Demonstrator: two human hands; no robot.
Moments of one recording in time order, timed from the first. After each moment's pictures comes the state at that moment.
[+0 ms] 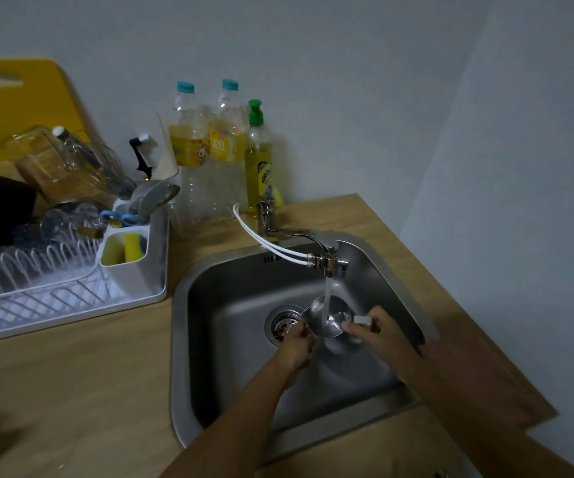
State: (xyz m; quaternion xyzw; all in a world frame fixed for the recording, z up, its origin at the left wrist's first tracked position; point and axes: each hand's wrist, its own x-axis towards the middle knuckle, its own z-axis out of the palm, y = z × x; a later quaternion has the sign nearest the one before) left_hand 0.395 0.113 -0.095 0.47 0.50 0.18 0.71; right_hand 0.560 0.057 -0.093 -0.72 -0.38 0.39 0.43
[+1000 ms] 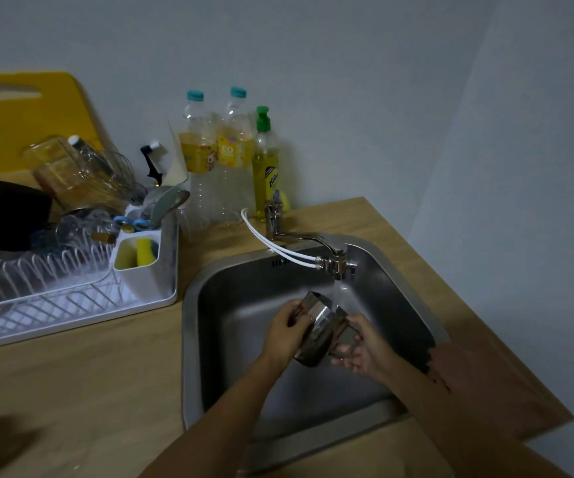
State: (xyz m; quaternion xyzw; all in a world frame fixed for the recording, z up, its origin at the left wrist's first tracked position) left_hand 0.370 0.131 -0.075 0.57 0.47 0.31 0.60; right_hand 0.523 0.073 -0.096 -0.64 -0.11 0.62 0.44
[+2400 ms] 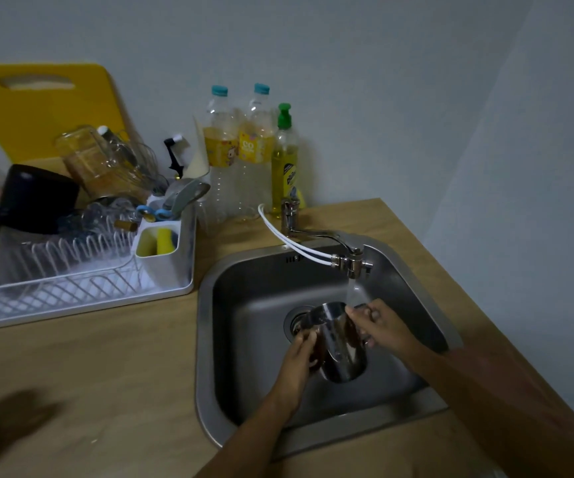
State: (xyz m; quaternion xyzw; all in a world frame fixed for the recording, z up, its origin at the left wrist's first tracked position) left_hand 0.356 0.083 -0.092 0.41 0.44 0.32 0.73; right_hand 0.536 0.081 -0.068 -0.72 -0.42 0.43 0.36
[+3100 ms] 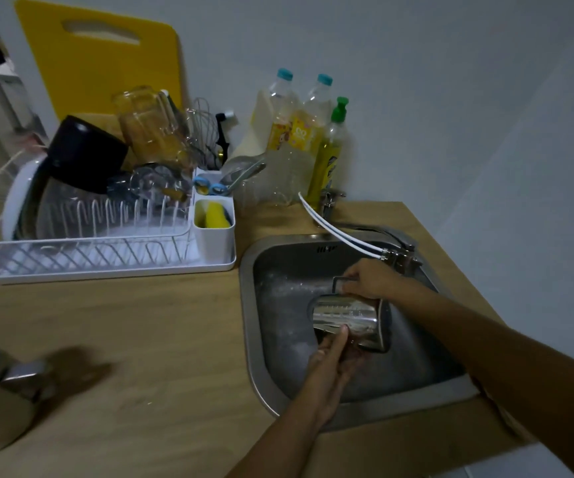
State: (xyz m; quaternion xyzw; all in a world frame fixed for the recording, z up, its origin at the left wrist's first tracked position) left_hand 0.305 0.060 -0.093 0.18 0.31 0.36 0.86; right_hand 0.440 0.154 0.010 -0.74 -0.65 0.20 -0.04
